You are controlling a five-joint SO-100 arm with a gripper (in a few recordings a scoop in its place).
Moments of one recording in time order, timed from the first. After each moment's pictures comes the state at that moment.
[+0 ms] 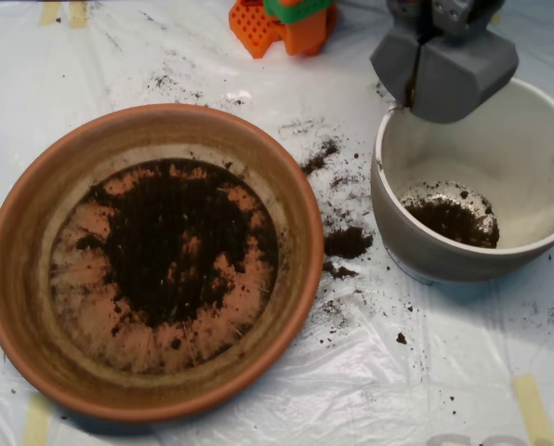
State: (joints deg) arm -25.8 99.0 72.6 91.3 -12.1
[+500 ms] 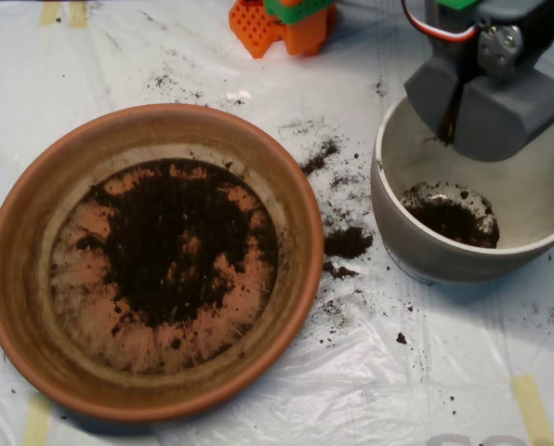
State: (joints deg) arm -26.7 80.4 48.5 98.8 -9.7
